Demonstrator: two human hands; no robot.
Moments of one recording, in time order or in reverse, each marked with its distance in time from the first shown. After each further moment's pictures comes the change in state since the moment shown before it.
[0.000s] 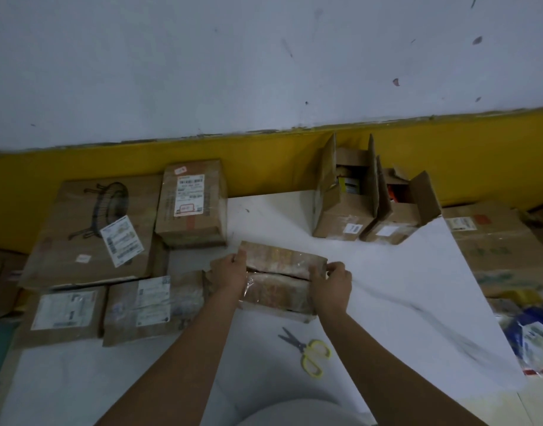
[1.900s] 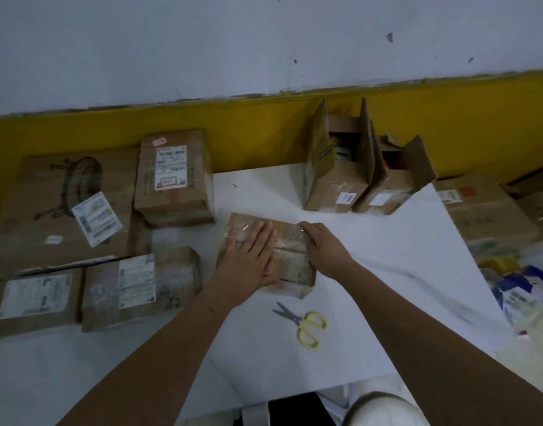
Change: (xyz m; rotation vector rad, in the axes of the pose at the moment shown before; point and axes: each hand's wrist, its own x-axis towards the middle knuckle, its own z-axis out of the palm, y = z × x) left_hand -0.009 -0.050 0.022 1.109 0.015 1.300; right_hand 0.037 0.013 -0.011 -0.393 -0.412 -0.555
